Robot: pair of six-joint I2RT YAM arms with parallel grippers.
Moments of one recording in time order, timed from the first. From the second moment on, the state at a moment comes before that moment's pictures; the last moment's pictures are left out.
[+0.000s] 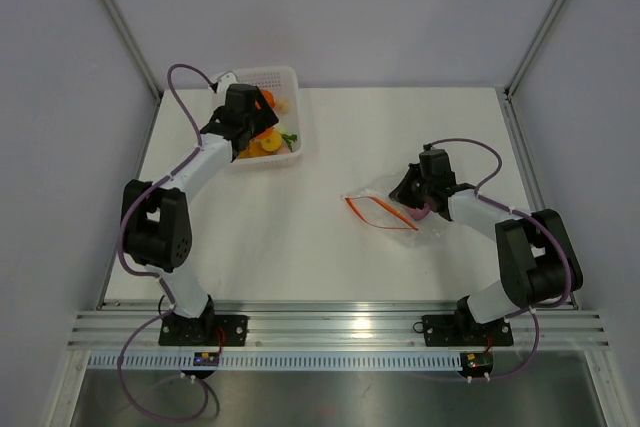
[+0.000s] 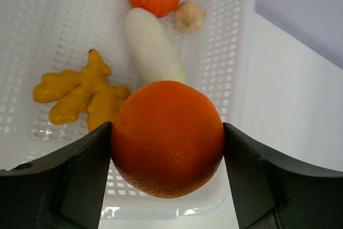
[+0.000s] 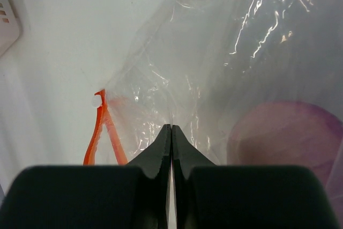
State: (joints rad) left arm -0.29 1.73 1.37 -0.21 -0.28 -0.67; right arm 0.27 1.51 0.73 -0.01 -0.16 0.72
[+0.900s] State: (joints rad) left arm -0.33 1.52 1.14 -0.24 -0.14 -0.69; right arm 0.29 1.39 0.72 -0.03 -0.15 0.69
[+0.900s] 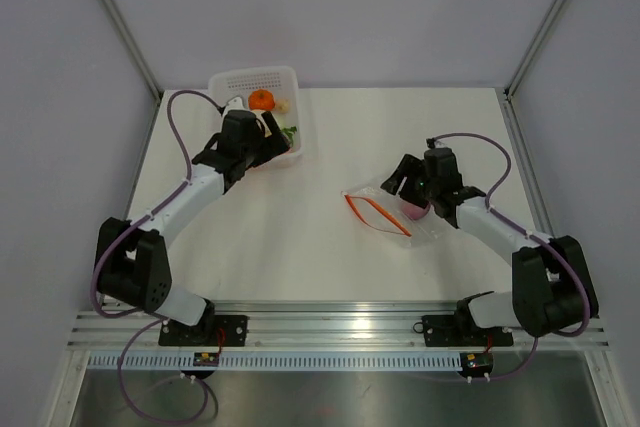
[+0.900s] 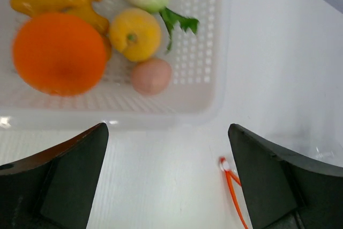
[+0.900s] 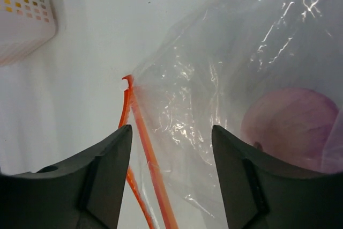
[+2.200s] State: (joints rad) left arm -0.46 1.10 0.77 -0.12 0.10 -0.71; right arm 0.90 1.80 1.23 -0.69 0.76 0.34
